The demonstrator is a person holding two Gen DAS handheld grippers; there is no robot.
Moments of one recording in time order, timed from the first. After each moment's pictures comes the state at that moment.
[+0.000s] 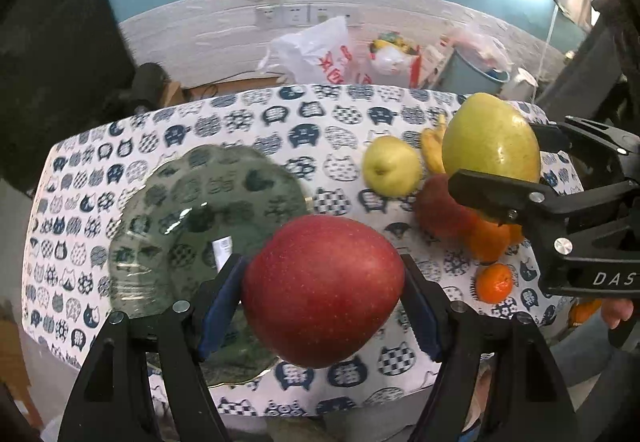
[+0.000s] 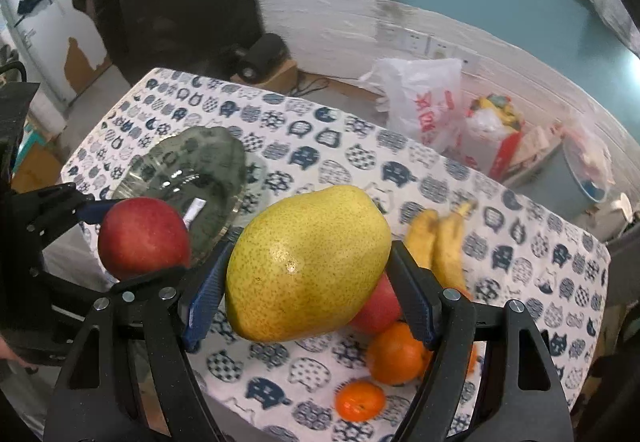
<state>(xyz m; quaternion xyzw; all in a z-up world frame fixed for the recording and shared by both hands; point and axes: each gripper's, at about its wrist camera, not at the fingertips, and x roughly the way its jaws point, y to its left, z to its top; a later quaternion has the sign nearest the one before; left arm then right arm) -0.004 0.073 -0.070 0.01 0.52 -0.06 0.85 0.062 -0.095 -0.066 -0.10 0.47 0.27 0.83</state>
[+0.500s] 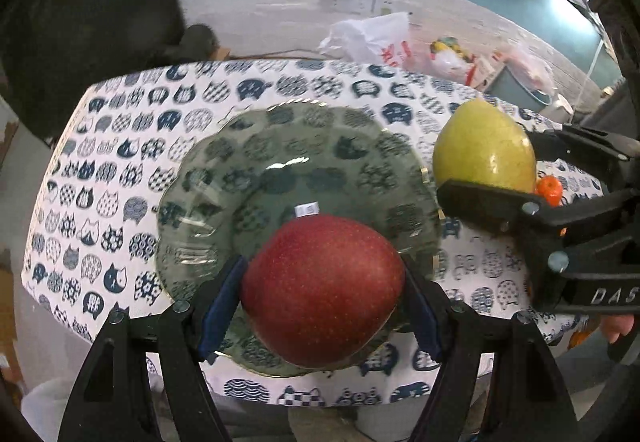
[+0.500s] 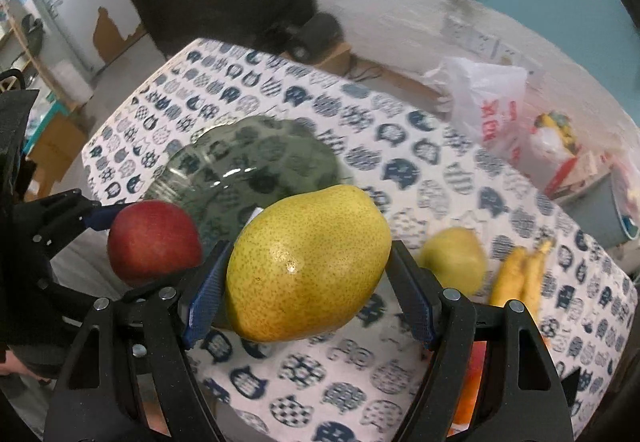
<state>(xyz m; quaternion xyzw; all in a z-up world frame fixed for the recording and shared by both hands) -0.014 0.156 -0.101 -0.04 0.54 0.00 0.84 0.068 0.005 -0.093 -0.12 0.50 0.33 0.79</state>
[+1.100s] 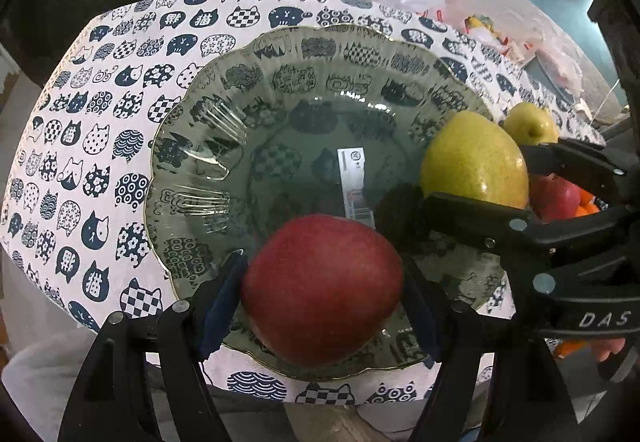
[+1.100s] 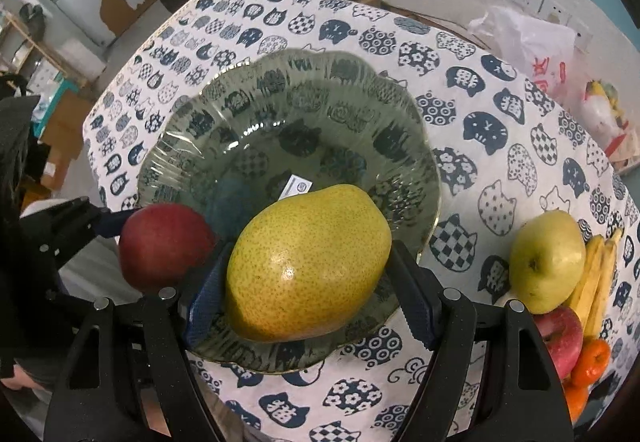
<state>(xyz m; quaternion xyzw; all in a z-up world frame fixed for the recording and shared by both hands) -0.014 0.185 -0.156 -0.08 0.60 0.03 0.80 0.077 0.047 -0.155 -0.12 0.57 0.35 0.73</state>
